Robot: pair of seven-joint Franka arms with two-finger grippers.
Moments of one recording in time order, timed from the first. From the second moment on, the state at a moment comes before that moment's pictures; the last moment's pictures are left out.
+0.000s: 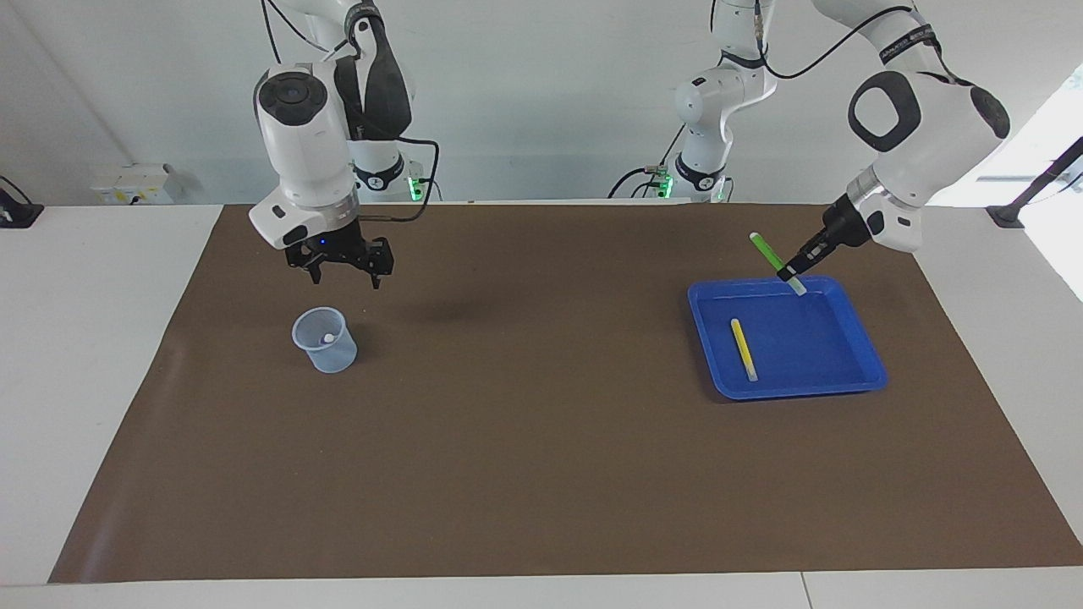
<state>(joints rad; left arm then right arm) 0.40 -0.07 -0.34 -2.06 -0.31 1.88 -0.36 0.05 -0.02 0.12 -1.97 -0.16 1.92 0.19</state>
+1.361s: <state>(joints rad) 0.38 0.22 -0.35 -2.06 -0.01 2.15 -0.05 0.05 0.06 0.05 -2.14 -0.26 2.30 -0.16</state>
